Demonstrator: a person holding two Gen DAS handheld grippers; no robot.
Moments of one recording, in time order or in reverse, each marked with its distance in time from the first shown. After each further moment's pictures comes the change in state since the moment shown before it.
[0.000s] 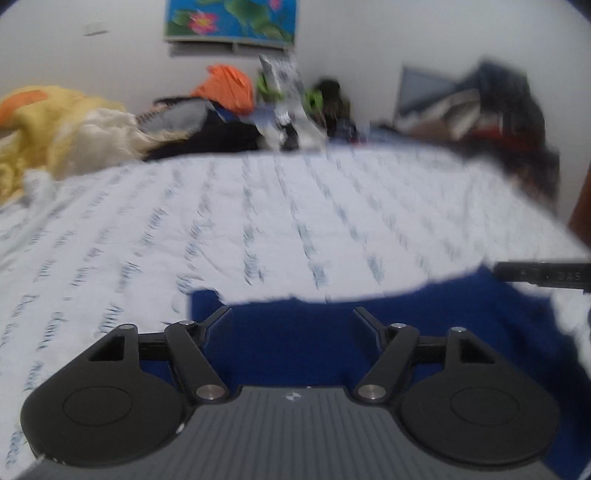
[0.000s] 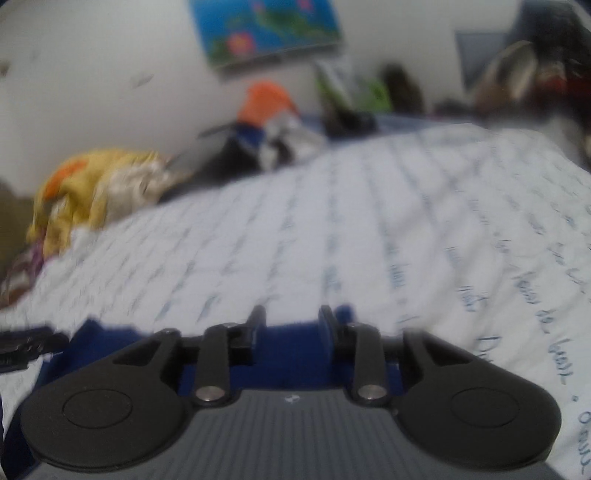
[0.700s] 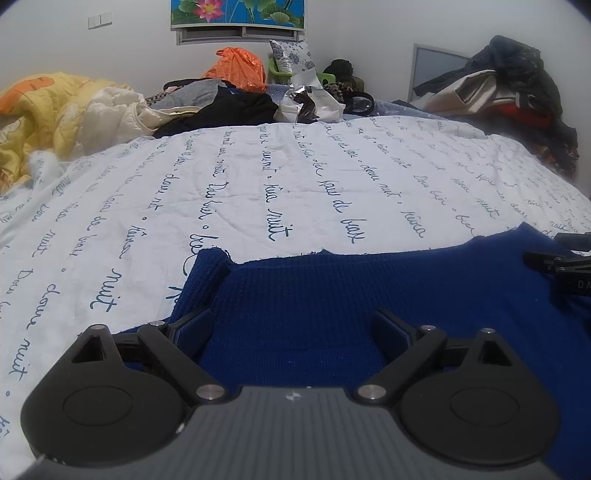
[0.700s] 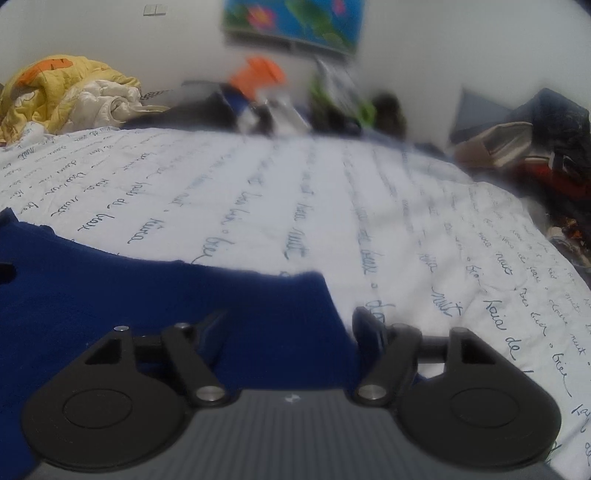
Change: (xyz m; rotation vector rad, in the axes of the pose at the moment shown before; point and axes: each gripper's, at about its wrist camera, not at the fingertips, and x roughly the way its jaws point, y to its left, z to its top) left arm 0.019 0.015 -0.034 0.000 0.002 0.042; right arm 0.033 0.010 -0.032 -0.228 -0.036 -0.249
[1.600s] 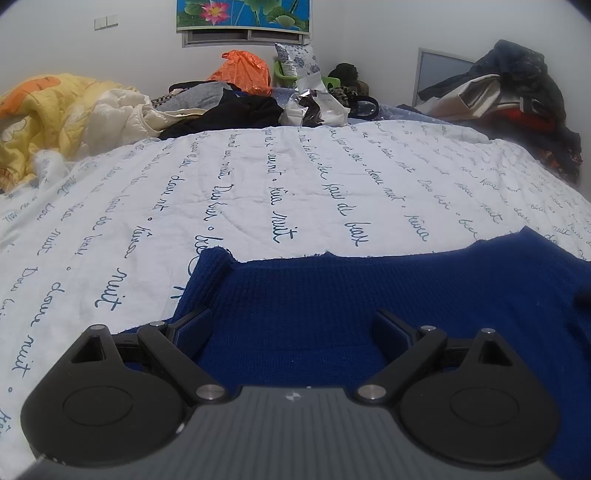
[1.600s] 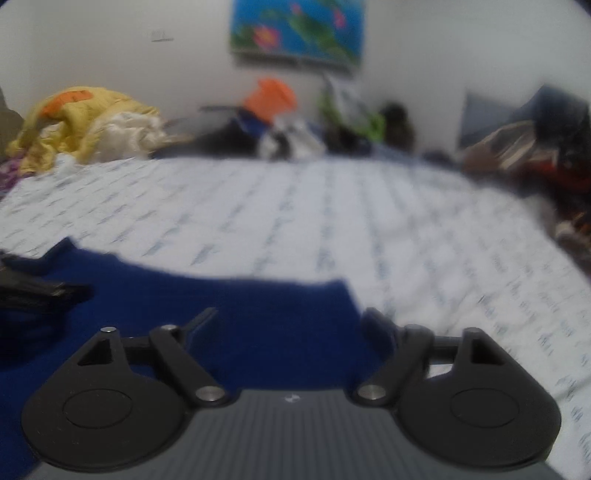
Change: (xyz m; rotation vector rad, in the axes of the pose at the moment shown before) left arm -0.004 0.002 0.000 -0.012 -0.012 0.011; right arm -0.071 0.021 -0.007 0.000 0.018 0.120
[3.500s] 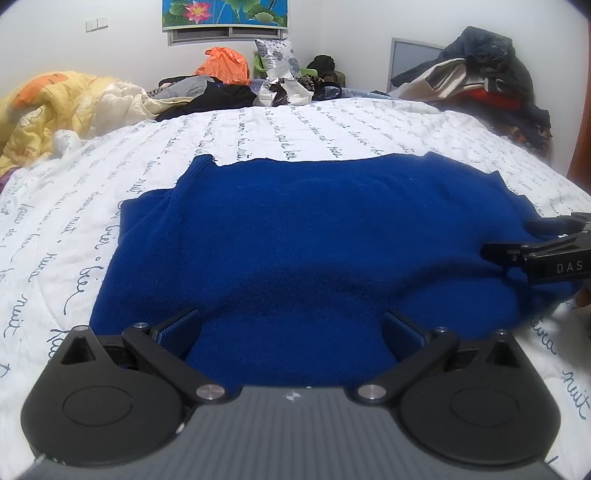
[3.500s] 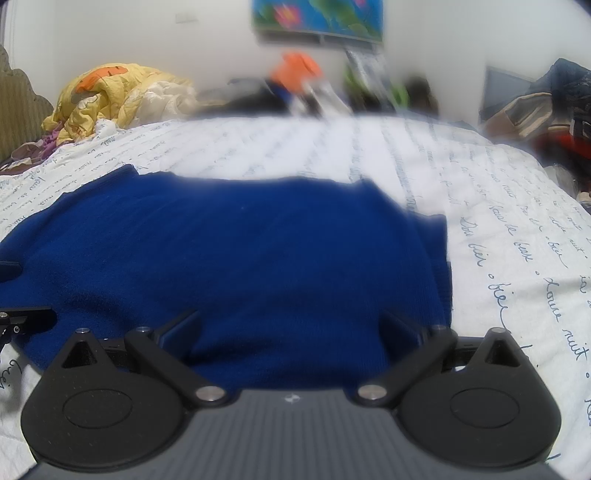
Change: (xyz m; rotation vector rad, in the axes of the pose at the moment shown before) left arm -0.133 -0.038 -0.105 0.038 0.021 -0.035; right arm -0.044 0.010 -0.075 0.029 0.010 0.058
